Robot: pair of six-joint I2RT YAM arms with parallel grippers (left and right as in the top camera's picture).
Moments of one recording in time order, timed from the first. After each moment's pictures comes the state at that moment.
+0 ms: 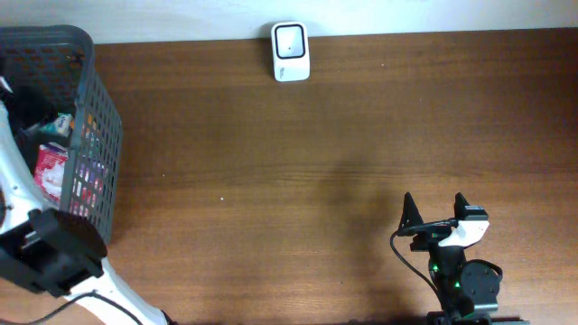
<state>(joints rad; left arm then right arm) 0.50 2.09 2.27 -1.41 -0.14 -0.18 0.00 0.01 0.01 -0.07 -0.02 0.18</state>
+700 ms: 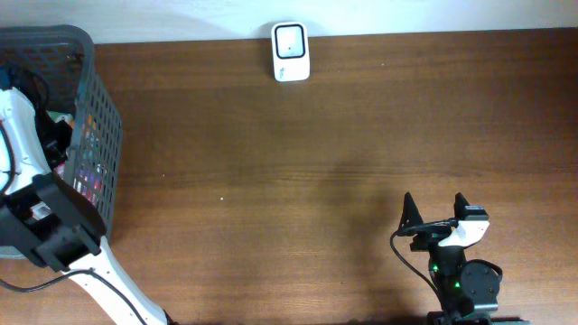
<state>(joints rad) 0.49 2.28 2.20 -1.55 -0.17 -0.30 0.00 0.01 0.01 -0.07 -0.02 0.18</state>
